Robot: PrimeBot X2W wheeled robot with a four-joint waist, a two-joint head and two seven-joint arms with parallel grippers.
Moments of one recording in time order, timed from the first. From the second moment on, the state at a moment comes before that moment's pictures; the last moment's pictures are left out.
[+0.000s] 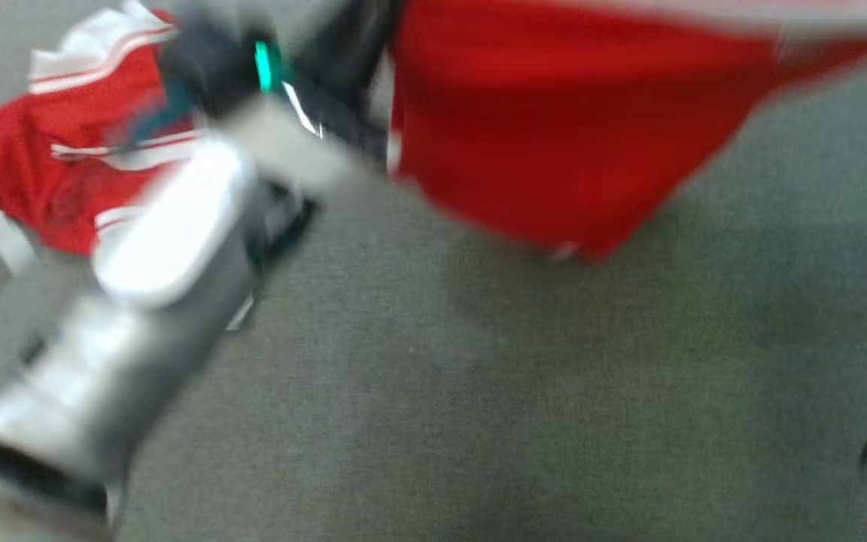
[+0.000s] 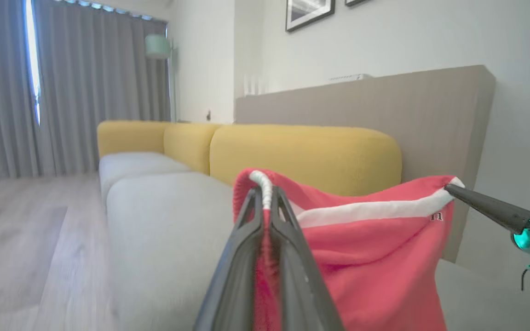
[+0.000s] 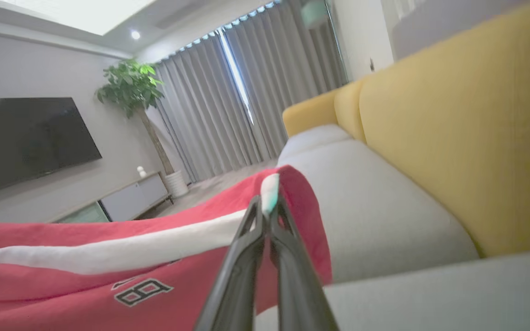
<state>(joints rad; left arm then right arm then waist) -0.98 0.25 -0.78 0.37 -0.69 -0.13 -0.23 -0.44 -0.27 -0.06 0.04 0.60 0.12 -0.01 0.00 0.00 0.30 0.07</state>
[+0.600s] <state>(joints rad) -0.87 0.16 -0.74 0.39 -0.67 -0.13 -0.26 -0.62 -0.33 -0.02 0.34 0.55 0.12 -0.12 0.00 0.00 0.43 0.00</state>
